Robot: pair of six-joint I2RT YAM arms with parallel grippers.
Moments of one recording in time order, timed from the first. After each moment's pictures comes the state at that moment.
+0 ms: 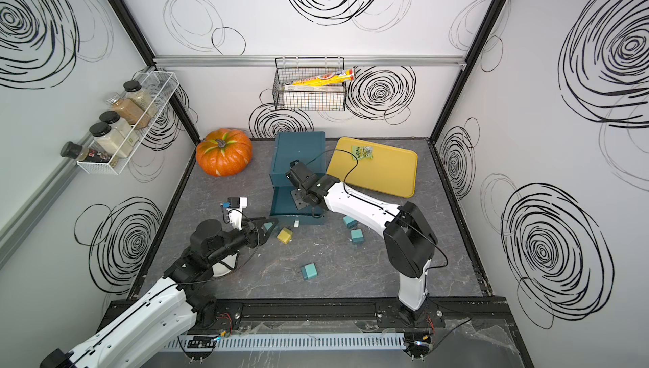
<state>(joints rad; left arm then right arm) -0.46 0.64 0.32 0.05 0.31 -0.66 0.87 1.84 1.51 -0.63 0.23 0.32</state>
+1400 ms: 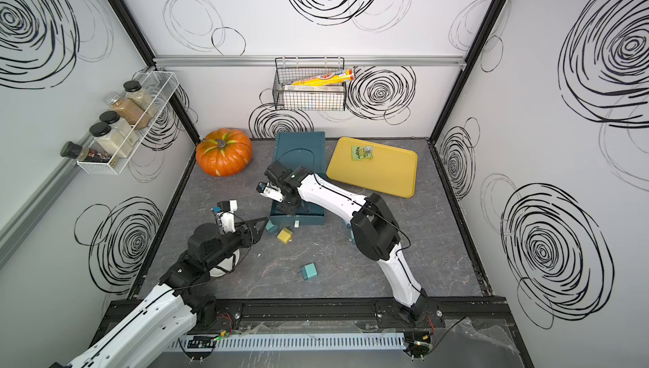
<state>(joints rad) -0.42 0.56 0.29 -0.06 0.17 -0.72 0.92 2.16 1.92 -0.94 0.08 -0.39</state>
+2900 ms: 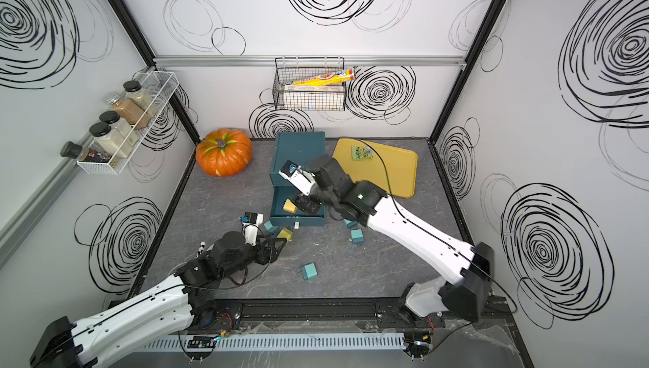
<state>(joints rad) -0.80 0.74 0.28 -0.10 -0.06 -0.65 0.92 1.31 1.30 -0.54 -0.03 -0.17</state>
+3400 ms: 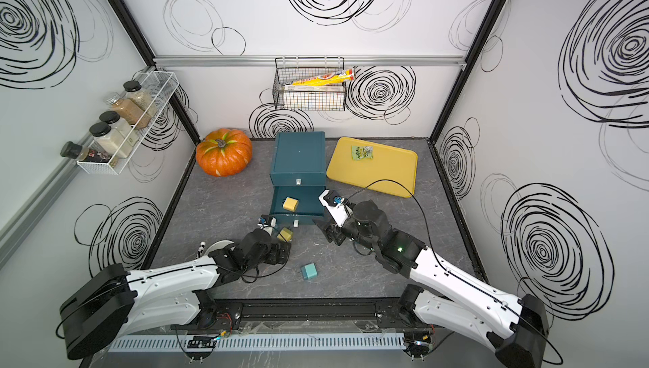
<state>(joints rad) -0.78 1.16 0.34 0.01 -0.18 -0.59 0.92 0.86 0.71 -0.15 0.03 0.01</state>
